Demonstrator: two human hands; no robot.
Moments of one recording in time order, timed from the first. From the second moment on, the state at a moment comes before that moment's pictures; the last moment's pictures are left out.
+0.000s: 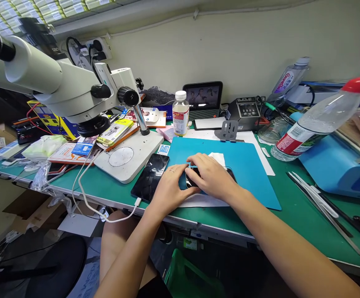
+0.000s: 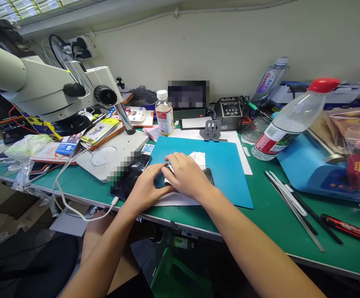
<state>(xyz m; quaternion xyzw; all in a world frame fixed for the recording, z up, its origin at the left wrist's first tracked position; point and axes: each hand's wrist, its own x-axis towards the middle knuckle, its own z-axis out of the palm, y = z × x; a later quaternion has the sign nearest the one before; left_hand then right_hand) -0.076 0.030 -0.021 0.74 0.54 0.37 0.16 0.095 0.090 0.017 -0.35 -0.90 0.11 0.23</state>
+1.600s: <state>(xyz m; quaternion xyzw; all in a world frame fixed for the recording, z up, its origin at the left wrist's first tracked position) -0.059 0.078 0.058 0.80 0.54 0.27 -0.02 0.225 0.146 -0.009 -0.43 -0.67 0.21 0.57</state>
